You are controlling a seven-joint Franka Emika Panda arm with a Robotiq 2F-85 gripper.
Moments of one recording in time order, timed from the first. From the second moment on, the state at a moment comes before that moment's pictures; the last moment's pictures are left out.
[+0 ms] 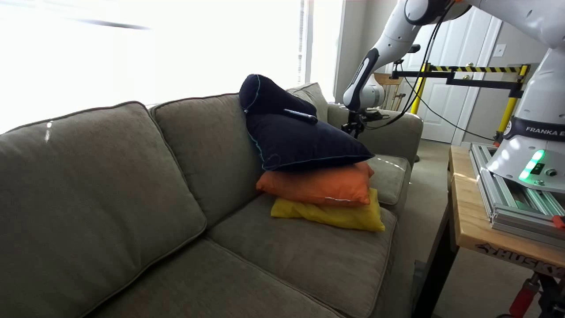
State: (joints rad) arm -0.44 1.04 -0.21 -1.64 0.23 2.87 -0.08
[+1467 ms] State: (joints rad) arm -0.47 1.45 -0.15 -1.32 0.15 3.01 -0.11
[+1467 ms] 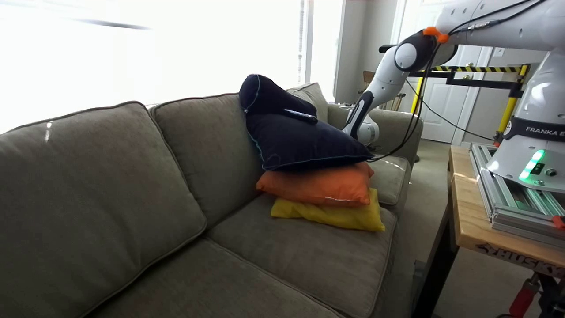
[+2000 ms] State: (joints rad) arm -0.40 1.49 -0.27 -1.28 0.15 3.04 -0.01
